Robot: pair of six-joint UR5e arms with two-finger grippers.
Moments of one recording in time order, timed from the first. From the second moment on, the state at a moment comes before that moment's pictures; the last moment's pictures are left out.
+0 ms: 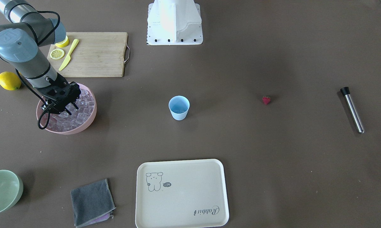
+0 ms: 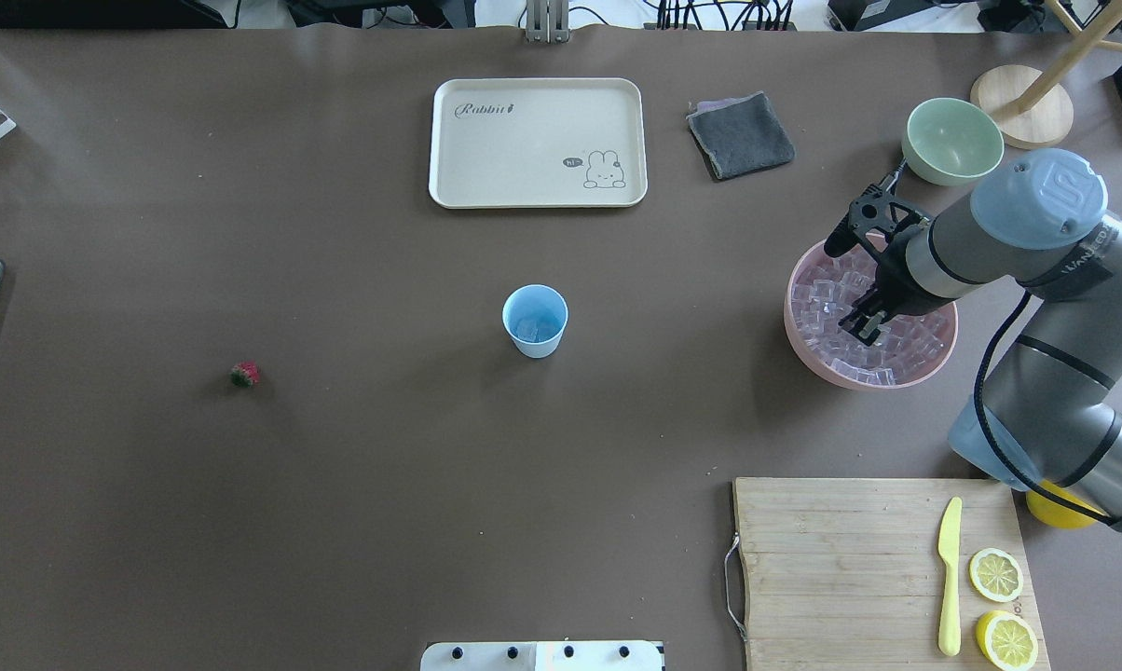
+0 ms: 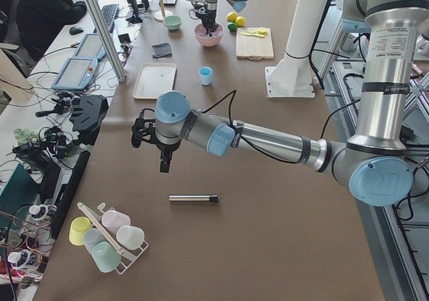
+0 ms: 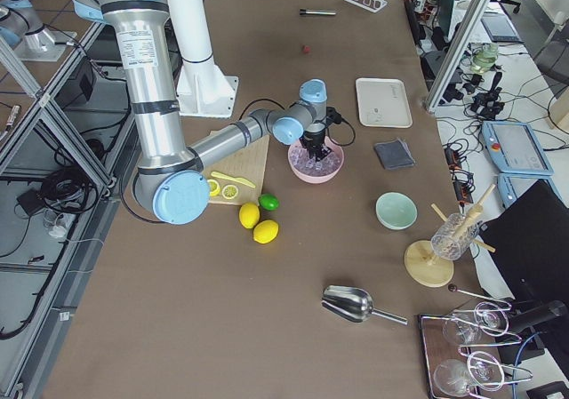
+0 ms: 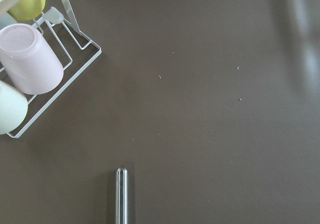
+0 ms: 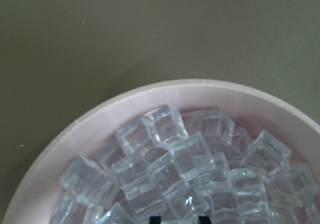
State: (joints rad) left arm -1.55 -1.62 -1.75 -1.79 -2.47 -0.37; right arm 0.79 -1.38 1.79 -1.29 2.02 0.12
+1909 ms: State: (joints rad) left arm -1.55 -1.63 -1.74 -1.79 -2.47 -0.37; right arm 0.81 -1.19 1.81 -1.42 2.06 0.42
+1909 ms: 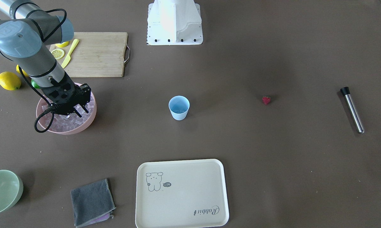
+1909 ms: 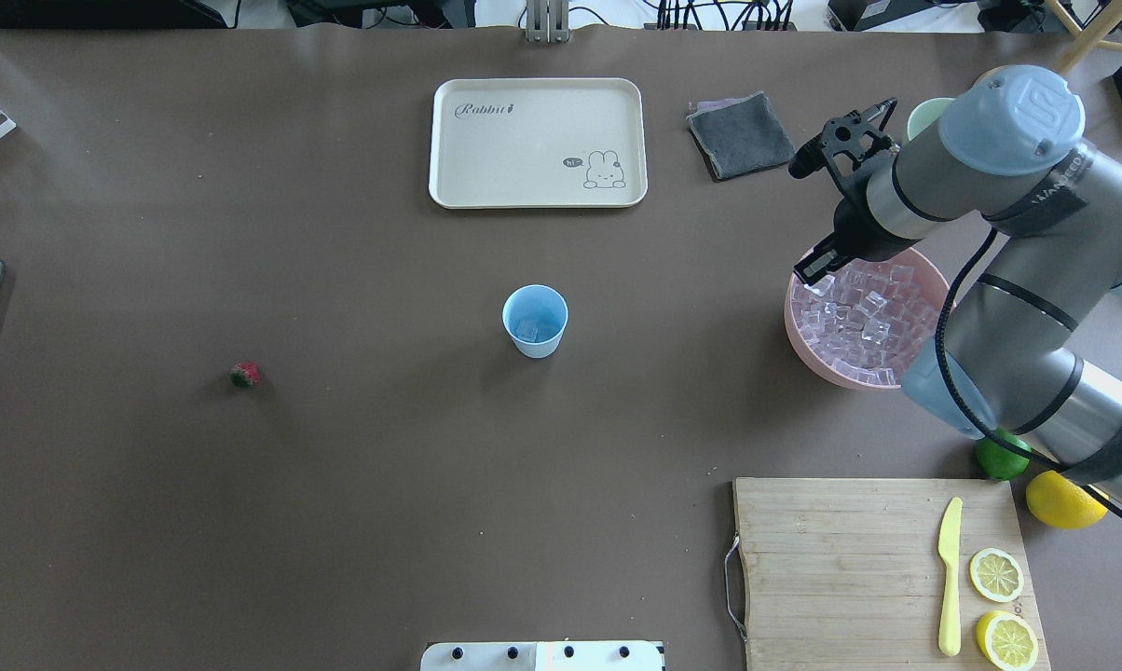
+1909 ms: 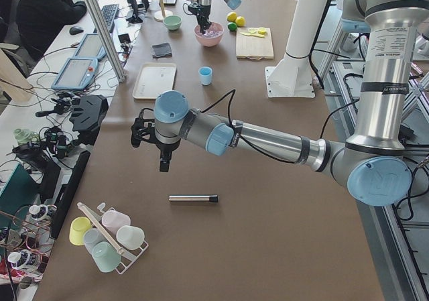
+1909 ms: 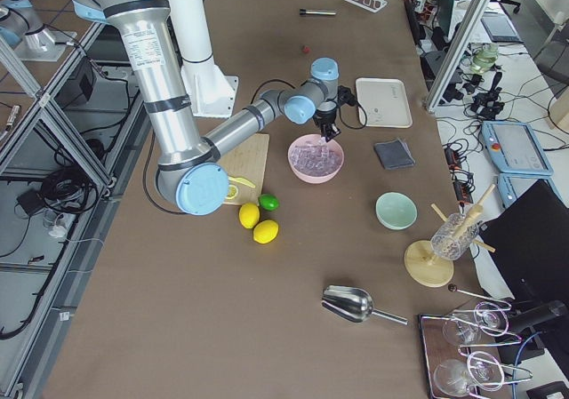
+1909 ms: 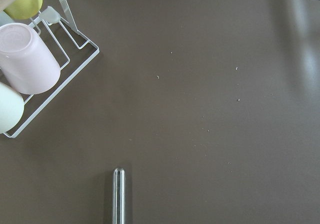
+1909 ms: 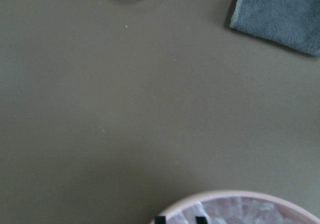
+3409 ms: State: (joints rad) left arm -1.54 -1.63 -1.73 -1.79 -2.47 -0.38; right arm 0.50 -0.74 1.57 -1.43 1.73 0.98
